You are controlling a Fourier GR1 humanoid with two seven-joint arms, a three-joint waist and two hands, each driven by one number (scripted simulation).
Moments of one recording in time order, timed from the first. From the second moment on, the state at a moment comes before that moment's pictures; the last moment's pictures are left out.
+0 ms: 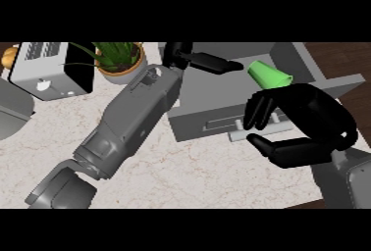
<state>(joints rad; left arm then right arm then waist) -1.26 0.00 -0.26 -0.40 0.51 0.24 -0.41 -0.41 -0.21 0.06 -1.77 -0.31 0.49 0.13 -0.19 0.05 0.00</state>
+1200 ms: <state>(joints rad) -1.12 0.02 -0.22 -0.48 0.65 0.21 -0.56 -0.39 -0.32 0.35 -1.24 0.46 0.38 -0.09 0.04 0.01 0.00</state>
